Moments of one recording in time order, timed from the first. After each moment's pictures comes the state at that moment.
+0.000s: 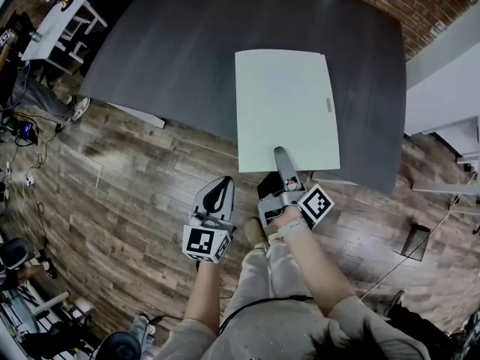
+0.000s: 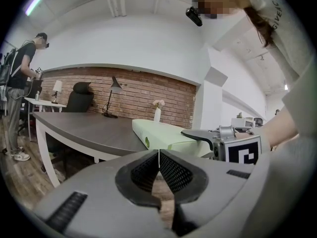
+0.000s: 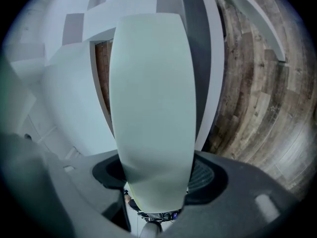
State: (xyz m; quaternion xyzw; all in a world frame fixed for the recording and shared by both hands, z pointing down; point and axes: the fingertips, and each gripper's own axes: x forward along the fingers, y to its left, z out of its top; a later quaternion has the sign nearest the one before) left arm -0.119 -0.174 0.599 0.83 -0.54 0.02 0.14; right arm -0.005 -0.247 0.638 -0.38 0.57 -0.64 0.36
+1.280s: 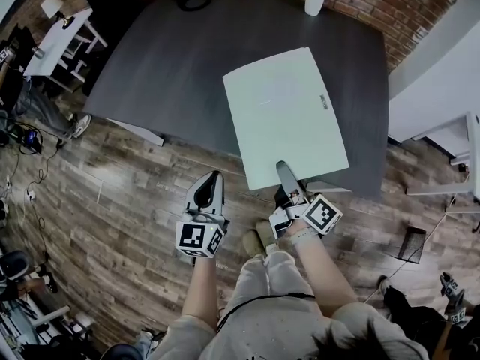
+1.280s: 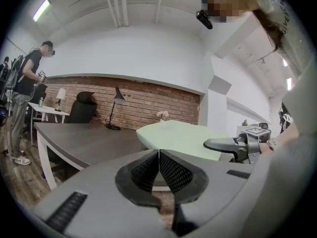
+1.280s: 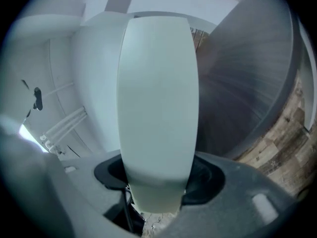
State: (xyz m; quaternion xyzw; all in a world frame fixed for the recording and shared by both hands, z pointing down) left arm -0.132 -0.200 0.537 0.82 -0.56 -0.02 0.11; right arm 0.029 -0.239 0.563 -0.39 0.74 -0.49 0.25
